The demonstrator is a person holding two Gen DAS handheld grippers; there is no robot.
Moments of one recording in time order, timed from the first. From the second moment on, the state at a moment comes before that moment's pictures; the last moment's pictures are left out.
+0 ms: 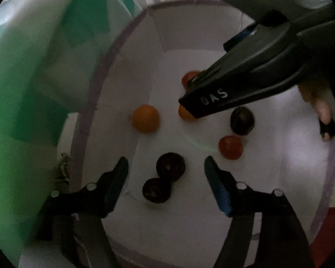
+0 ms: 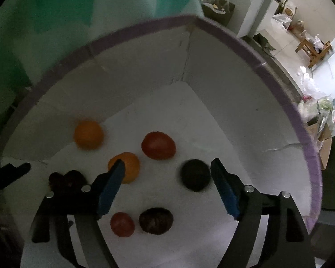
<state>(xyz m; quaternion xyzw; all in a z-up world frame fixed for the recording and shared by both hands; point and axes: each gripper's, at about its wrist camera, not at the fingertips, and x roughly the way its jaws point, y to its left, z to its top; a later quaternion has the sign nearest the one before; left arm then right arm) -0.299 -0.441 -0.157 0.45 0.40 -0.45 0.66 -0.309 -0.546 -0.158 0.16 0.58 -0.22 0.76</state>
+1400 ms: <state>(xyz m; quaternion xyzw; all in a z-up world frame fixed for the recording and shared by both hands) -0.005 0.160 0.054 -0.25 0.32 0.07 0.91 0.038 -0.084 0.061 -0.04 0.33 0.14 0.93</state>
